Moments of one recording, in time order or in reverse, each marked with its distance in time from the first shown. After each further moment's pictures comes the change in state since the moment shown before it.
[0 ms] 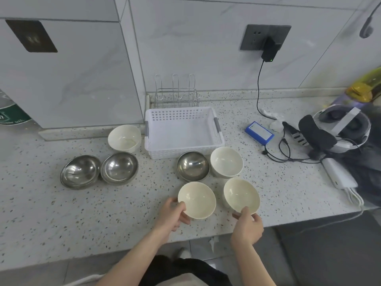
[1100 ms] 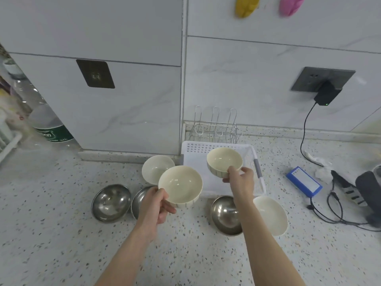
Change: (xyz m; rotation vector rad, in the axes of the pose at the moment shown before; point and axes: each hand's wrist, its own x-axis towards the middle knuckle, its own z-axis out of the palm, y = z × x) left_hand 0.032 0.107 -0.136 -0.398 0.274 0.226; right_hand -0.044 -0.142 0.217 -0.300 -0.557 -0.422
